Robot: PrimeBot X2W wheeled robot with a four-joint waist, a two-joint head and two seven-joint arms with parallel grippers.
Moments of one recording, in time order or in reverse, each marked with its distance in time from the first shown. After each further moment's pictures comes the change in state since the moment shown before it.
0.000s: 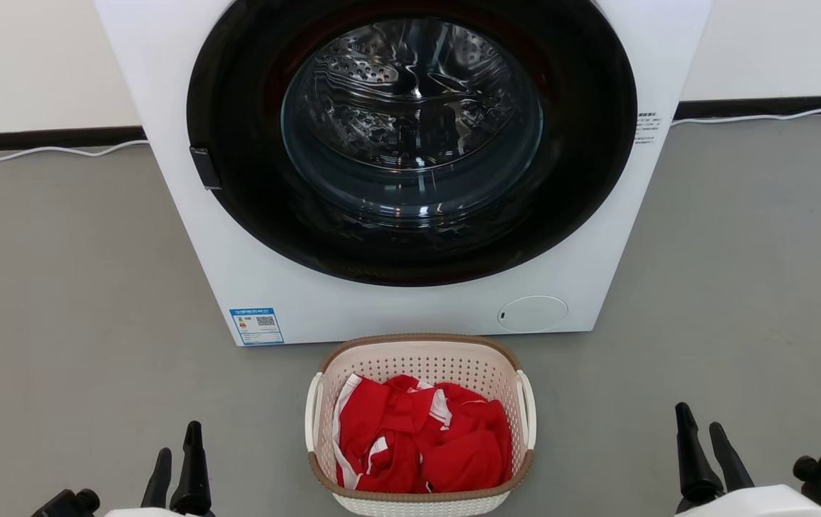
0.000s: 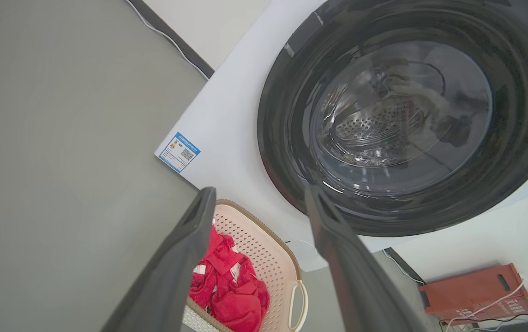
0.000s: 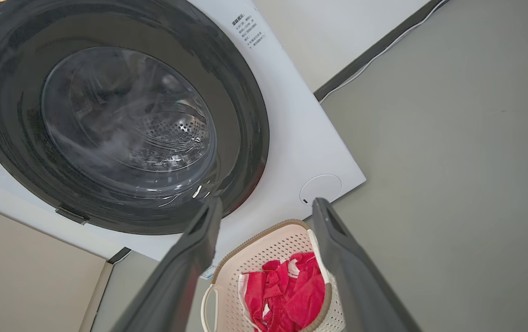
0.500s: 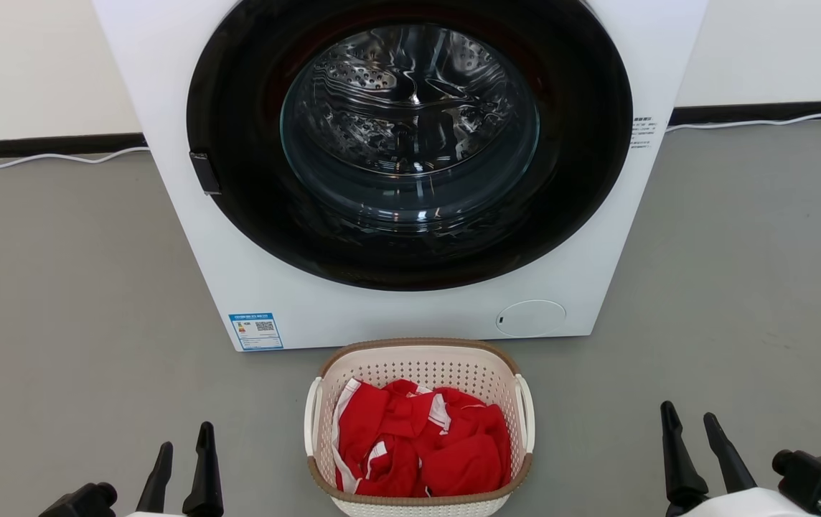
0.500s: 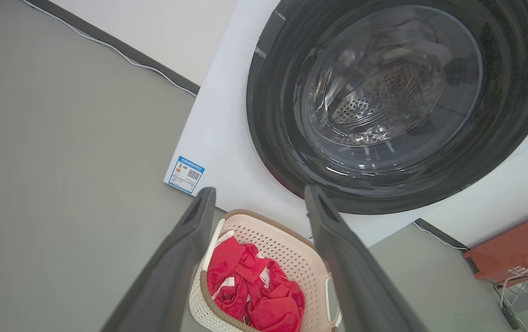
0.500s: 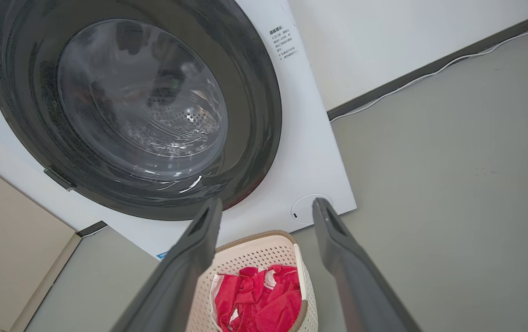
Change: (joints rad) left arm 0.022 0.007 -0.020 -0.030 0.228 0.000 -0.039; right arm 0.003 -0.006 0.028 -0.008 -0.212 0.000 -0.041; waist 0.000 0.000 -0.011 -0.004
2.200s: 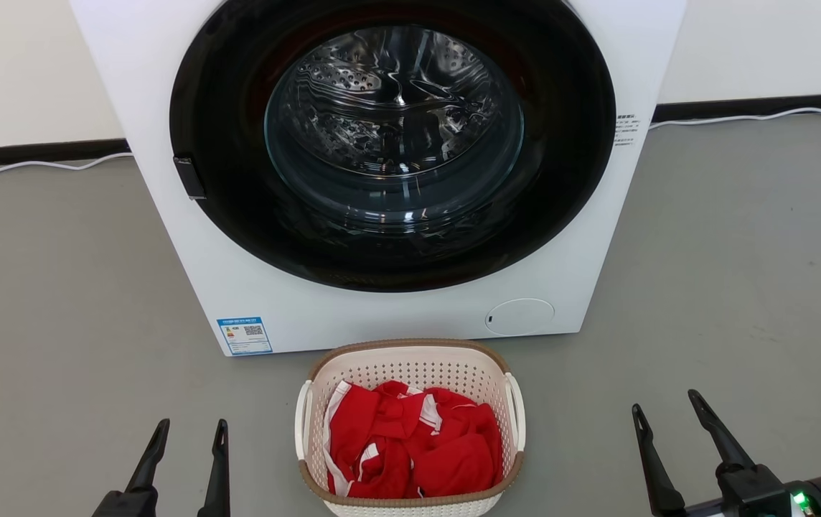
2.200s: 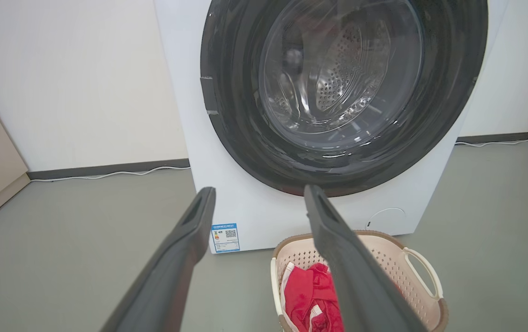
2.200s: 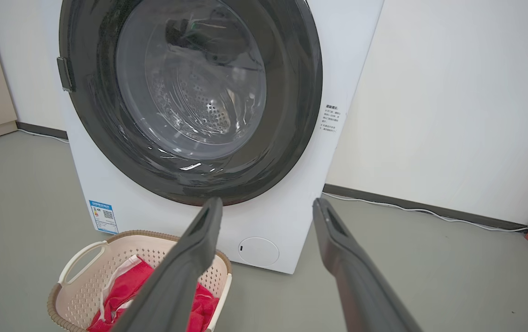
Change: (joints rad) left arm 0.046 0.015 0.015 -0.093 0.596 -0.004 -0.140; right arm 0.025 -0.011 -0.001 -0.052 -0.653 0.000 -0.144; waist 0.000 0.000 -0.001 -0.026
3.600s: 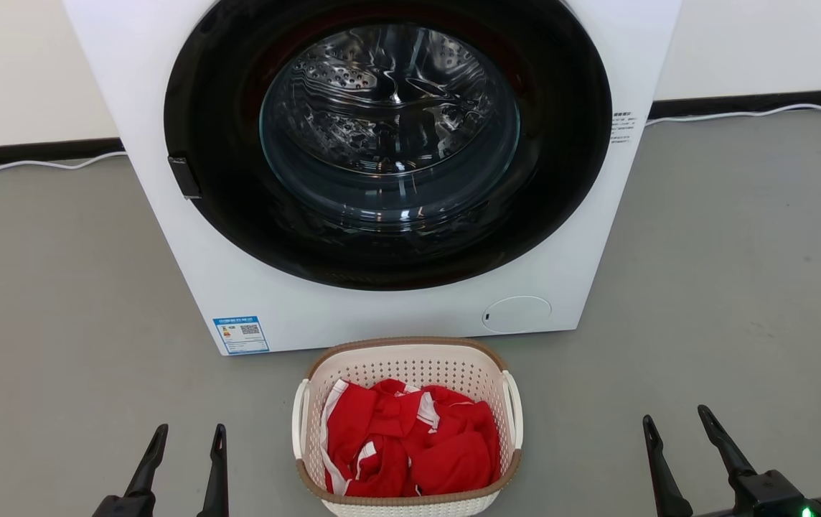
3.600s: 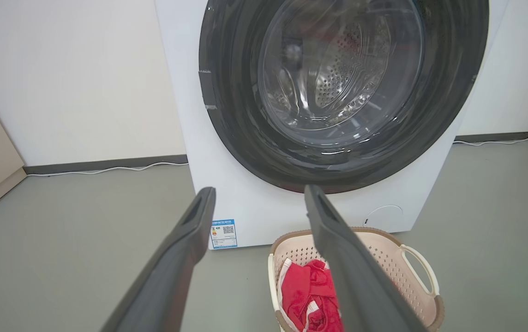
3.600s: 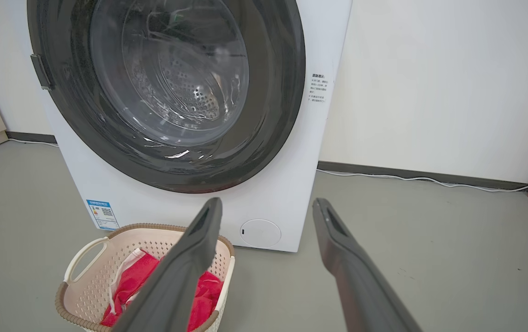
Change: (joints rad) left arm 0.011 0.000 0.004 0.001 -0.012 -0.001 0.000; right arm 0.001 0.000 -0.012 0.059 0.090 0.000 0.000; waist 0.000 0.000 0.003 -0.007
